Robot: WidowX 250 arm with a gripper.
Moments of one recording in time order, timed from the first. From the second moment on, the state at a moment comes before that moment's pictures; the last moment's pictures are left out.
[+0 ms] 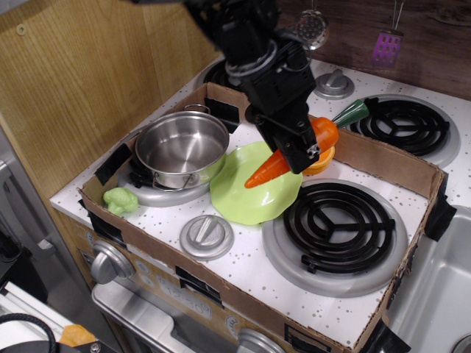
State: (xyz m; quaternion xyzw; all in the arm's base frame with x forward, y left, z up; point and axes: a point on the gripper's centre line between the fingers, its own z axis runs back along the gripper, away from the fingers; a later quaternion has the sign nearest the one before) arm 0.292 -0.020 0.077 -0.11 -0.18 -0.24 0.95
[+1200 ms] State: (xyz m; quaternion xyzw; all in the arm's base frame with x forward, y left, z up) arm 0.291 -0.012 0.037 -0.15 -0.23 -0.09 0.96
